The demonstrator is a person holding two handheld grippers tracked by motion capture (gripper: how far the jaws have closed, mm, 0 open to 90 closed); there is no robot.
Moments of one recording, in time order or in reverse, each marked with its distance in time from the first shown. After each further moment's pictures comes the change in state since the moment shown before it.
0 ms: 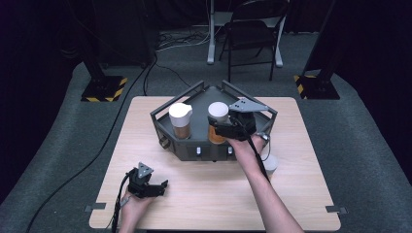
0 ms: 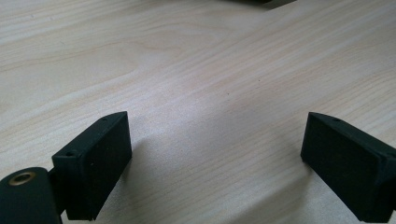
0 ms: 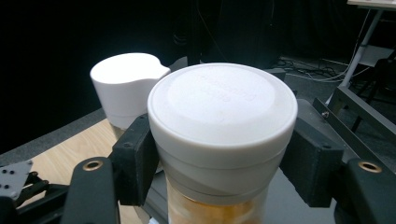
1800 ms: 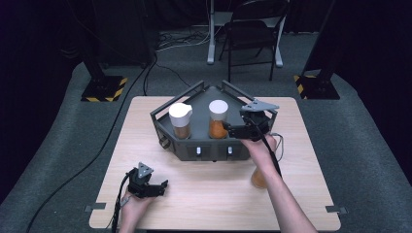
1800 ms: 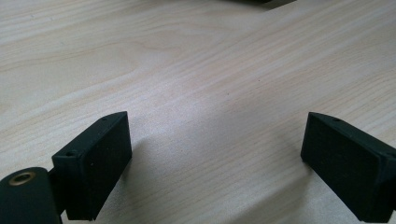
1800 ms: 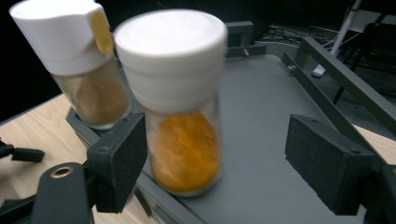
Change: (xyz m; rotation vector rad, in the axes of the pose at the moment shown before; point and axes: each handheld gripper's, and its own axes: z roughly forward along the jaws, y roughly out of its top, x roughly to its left) left arm 0.000 0.000 0.000 0.001 0.000 0.002; right arm -0.038 -0.007 -0.011 0.121 -0.041 0.011
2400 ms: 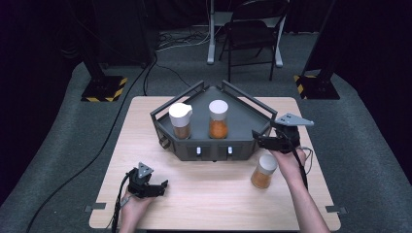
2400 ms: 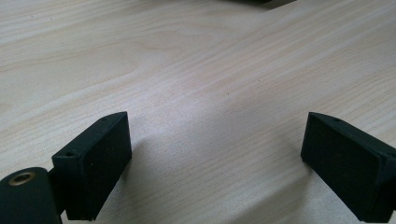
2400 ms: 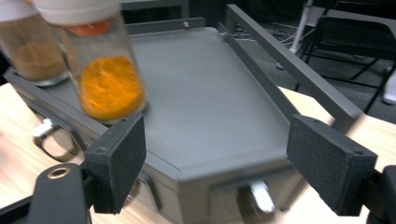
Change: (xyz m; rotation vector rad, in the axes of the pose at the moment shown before) left arm 0.000 0.000 0.000 0.000 0.001 0.000; right arm -0.035 -0.057 -0.051 -0.019 -0.109 0.034
